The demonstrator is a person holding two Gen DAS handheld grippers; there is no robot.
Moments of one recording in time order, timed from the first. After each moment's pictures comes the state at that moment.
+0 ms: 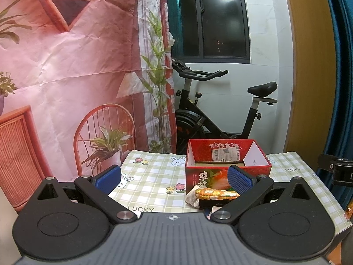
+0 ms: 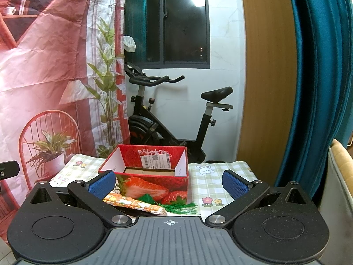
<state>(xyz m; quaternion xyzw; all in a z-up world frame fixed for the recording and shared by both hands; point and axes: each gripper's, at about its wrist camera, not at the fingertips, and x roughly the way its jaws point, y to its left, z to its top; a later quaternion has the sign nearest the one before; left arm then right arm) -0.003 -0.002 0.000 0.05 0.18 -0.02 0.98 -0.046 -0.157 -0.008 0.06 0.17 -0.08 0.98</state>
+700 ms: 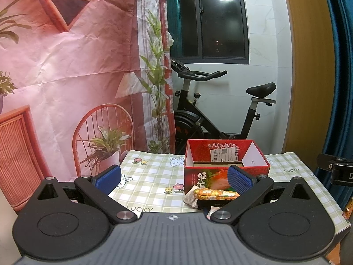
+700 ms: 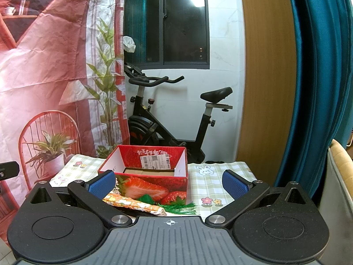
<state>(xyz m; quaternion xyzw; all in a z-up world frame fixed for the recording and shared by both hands) -0.005 -0.001 0.000 0.05 0.18 -0.02 0.98 -0.047 -0.157 -0.008 0.05 0.17 -0.08 0.98</state>
